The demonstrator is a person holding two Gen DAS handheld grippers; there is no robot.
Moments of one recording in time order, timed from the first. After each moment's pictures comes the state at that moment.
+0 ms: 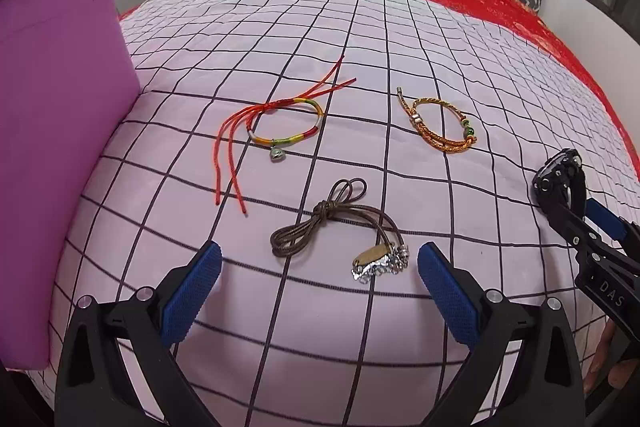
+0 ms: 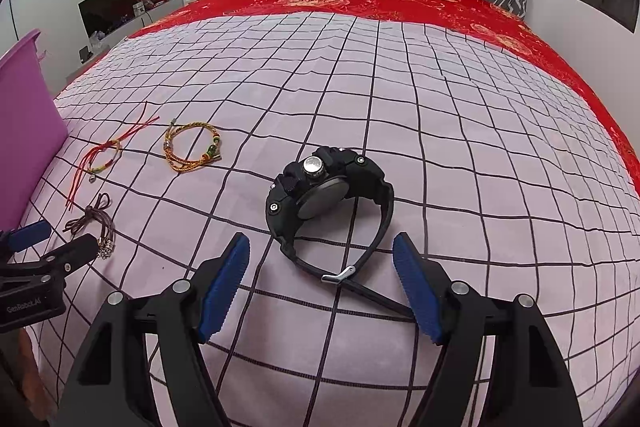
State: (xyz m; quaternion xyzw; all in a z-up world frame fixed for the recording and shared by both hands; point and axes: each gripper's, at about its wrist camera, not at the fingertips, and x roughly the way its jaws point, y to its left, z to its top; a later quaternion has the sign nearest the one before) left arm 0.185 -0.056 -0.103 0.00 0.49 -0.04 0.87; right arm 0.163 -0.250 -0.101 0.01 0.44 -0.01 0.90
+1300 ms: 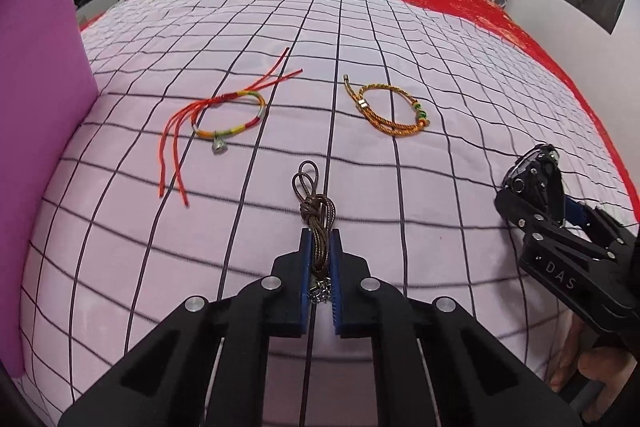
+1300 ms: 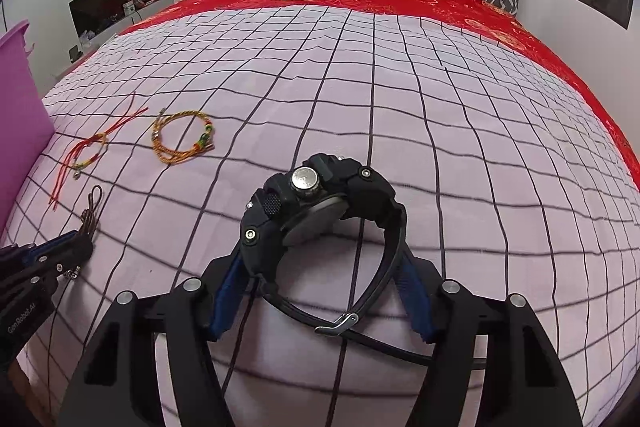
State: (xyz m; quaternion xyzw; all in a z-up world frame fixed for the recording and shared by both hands) left arm 0.170 -0.068 -0.109 -0.02 0.48 -0.11 0.87; right arm 0.163 -0.240 -0.118 0.01 0.44 -0.03 0.90
